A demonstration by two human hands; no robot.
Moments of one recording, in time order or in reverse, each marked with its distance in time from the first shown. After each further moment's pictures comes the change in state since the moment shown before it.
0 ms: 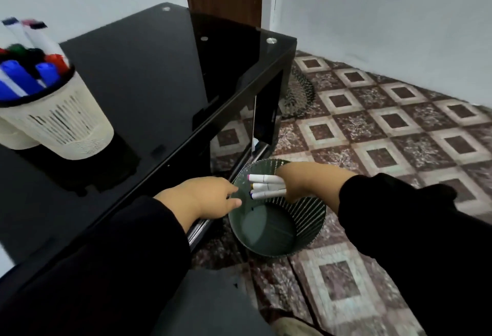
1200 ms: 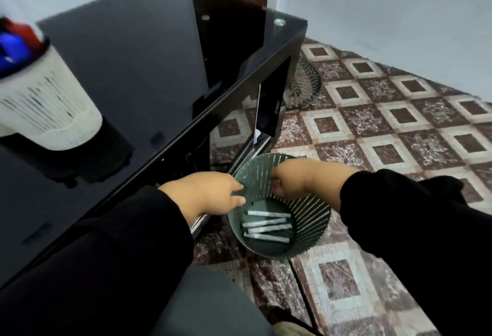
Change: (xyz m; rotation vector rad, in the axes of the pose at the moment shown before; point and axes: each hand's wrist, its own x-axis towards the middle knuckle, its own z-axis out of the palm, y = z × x) left_hand 0.018 -0.001 0.006 0.009 -0.037 0.040; right_hand 0.018 -0.005 0.006 -0.101 0.022 -0.159
